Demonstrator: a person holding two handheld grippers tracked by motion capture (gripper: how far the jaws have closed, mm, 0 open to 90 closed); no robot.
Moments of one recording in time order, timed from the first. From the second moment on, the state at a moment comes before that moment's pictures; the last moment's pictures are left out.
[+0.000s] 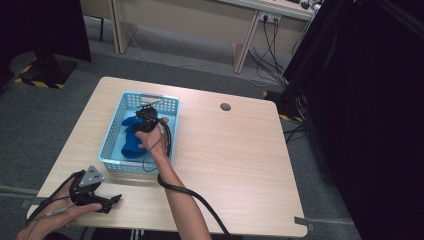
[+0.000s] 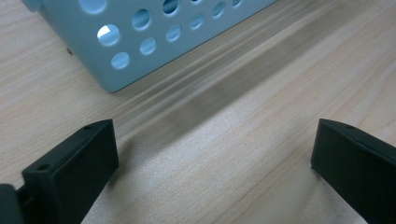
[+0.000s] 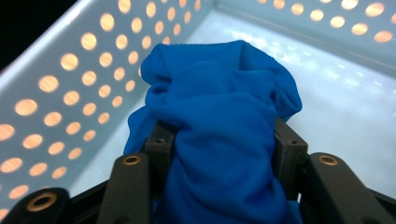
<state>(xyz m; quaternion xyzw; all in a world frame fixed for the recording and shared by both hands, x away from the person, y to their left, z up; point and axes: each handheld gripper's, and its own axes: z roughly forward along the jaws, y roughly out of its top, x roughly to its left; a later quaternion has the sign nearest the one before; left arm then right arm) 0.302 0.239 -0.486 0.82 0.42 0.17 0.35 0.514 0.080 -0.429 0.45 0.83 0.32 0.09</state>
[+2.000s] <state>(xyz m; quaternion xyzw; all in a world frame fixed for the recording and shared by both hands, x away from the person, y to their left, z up) 0.302 0.239 -0.486 0.82 0.42 0.17 0.35 0.498 0.038 -0.380 0.41 0.82 0.40 0.08</state>
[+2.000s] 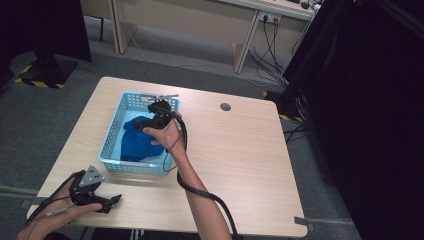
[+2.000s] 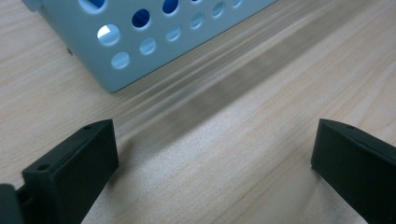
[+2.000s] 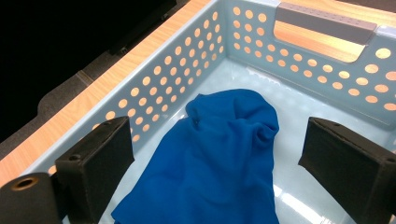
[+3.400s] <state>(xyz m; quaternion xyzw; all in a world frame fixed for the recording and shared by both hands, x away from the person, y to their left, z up) 0.302 0.239 -0.486 0.82 0.42 0.17 0.35 0.484 -0.003 -0.370 0.40 0.80 0.44 0.07</state>
